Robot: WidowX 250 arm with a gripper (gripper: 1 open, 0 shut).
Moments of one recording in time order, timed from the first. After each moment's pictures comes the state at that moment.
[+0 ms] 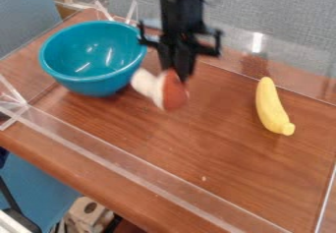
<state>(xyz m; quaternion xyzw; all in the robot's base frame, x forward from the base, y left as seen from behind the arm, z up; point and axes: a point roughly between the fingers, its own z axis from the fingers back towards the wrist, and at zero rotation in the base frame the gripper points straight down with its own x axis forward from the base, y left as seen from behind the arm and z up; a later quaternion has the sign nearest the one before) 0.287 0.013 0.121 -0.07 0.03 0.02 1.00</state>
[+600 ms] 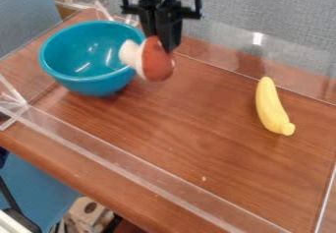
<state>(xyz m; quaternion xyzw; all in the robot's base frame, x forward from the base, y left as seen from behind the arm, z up) 0.283 0.014 0.165 -0.10 0.01 -0.04 0.99</state>
